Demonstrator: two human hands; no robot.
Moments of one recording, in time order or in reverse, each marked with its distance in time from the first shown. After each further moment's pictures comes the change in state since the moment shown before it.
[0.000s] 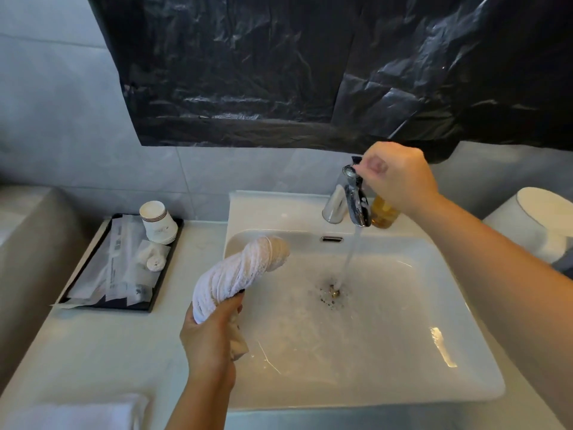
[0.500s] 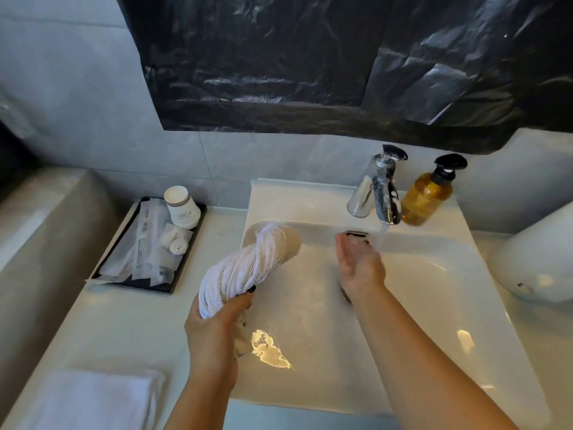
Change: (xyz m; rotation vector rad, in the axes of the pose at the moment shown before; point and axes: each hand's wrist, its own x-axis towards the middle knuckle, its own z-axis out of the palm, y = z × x) left_hand -0.013 0.009 -0.003 0.020 0.007 0.055; right_hand -0.108 -0.044 0.136 1.726 0.347 1.593
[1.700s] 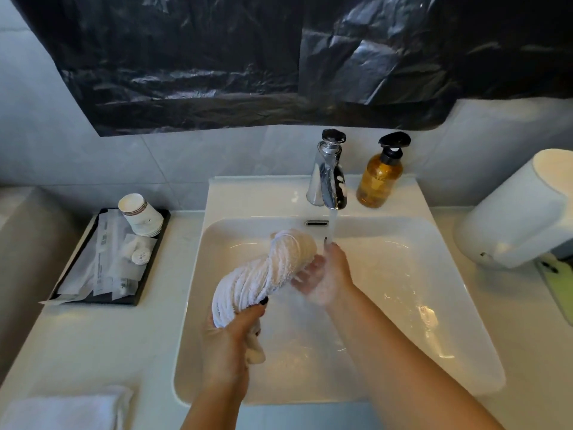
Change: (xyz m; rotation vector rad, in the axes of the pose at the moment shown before) left_hand -0.028 -0.051 0.043 0.156 -0.161 0.025; right_hand -0.013 -0.014 -0.032 -0.433 0.011 0.268
